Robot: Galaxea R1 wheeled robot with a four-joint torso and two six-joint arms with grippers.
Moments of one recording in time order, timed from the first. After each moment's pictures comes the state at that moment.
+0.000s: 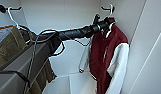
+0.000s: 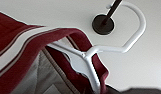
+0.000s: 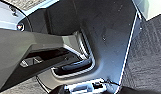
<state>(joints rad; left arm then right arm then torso) -0.25 3.15 -2.04 0.26 -0.20 -1.32 -1.57 3.13 -2.77 0.09 0.02 -0.03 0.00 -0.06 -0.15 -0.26</state>
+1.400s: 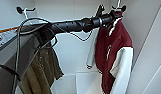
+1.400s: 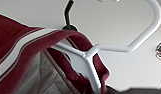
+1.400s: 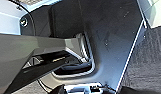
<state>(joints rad) -0.36 3.03 -1.80 0.33 -0.13 -1.32 -1.56 3.11 -2.75 0.09 0.03 -0.03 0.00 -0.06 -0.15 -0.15</state>
